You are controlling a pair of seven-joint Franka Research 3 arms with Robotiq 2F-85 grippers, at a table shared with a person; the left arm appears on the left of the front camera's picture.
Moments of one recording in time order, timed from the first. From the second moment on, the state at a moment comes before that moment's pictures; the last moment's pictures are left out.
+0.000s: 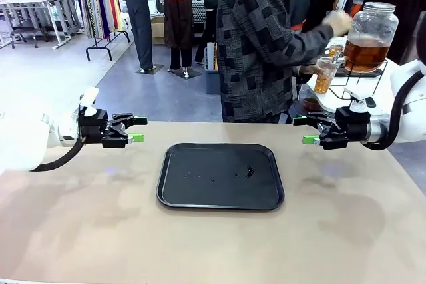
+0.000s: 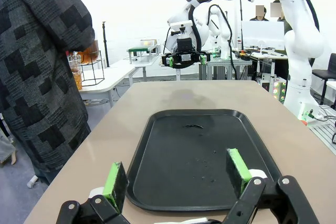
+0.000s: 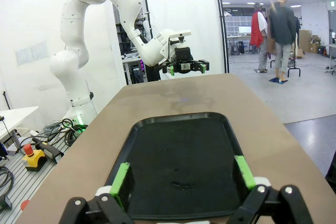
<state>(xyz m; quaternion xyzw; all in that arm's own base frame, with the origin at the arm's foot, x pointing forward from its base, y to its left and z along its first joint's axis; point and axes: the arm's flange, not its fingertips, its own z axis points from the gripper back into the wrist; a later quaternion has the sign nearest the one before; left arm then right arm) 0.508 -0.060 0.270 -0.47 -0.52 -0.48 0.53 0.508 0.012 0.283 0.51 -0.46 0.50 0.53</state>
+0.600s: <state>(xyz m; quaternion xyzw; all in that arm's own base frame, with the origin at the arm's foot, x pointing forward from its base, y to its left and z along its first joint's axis) 0.508 -0.060 0.270 -0.47 -0.52 -0.48 0.53 0.508 0.012 0.283 0.51 -0.46 0.50 0.53</state>
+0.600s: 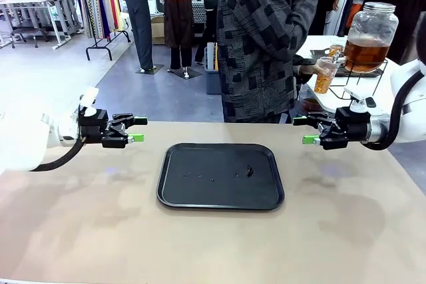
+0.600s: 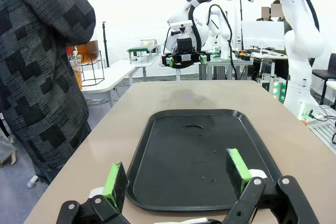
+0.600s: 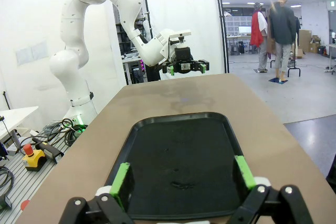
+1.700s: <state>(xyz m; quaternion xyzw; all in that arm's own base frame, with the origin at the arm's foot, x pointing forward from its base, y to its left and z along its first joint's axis) 0.508 -0.060 0.270 -0.47 -0.52 -0.48 0.53 0.508 0.012 0.283 0.51 -0.46 0.50 0.53</state>
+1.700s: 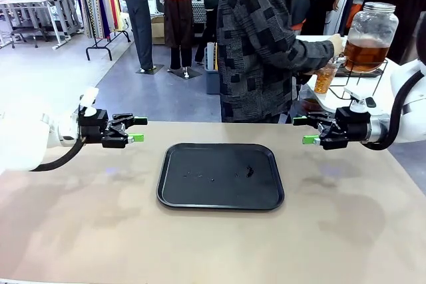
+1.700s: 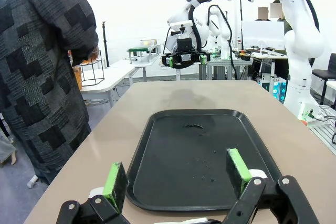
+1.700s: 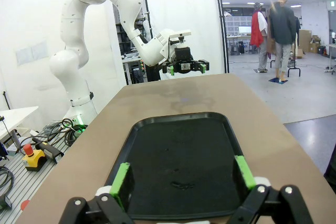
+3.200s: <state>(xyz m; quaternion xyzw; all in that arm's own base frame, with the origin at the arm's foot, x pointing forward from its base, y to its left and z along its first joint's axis) 0.508 -0.060 0.270 -0.47 -0.52 -0.48 0.53 0.508 0.012 0.283 0.51 -0.46 0.50 0.53</state>
